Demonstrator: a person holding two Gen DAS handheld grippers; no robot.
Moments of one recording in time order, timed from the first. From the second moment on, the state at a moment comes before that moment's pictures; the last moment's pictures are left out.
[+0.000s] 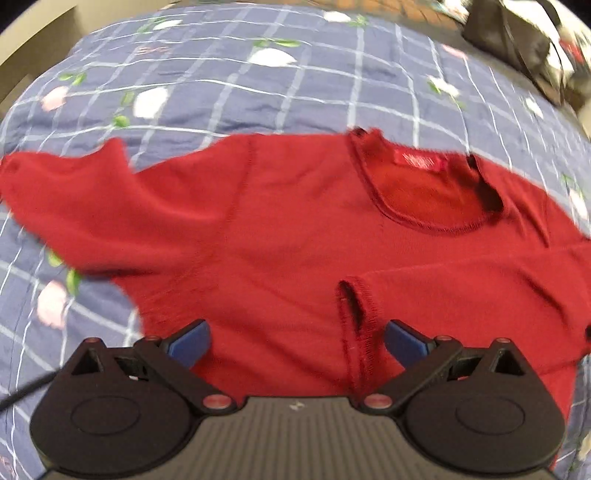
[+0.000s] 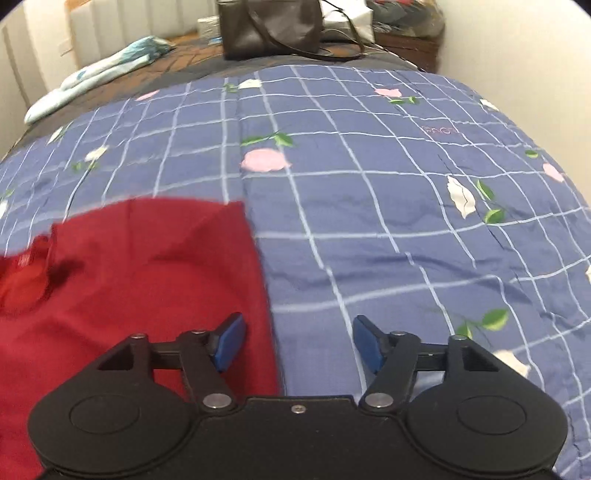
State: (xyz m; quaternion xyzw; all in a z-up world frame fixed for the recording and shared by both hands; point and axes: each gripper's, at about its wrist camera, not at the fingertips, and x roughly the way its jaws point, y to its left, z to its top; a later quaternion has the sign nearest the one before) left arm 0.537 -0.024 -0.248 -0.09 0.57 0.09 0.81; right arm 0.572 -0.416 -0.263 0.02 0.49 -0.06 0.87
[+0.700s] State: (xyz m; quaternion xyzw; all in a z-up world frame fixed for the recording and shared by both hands) left arm 0.490 0.283 -0.224 -0.29 0.44 0.37 0.77; right arm 0.417 -0.352 -0.243 0.08 0.58 -0.12 0.81
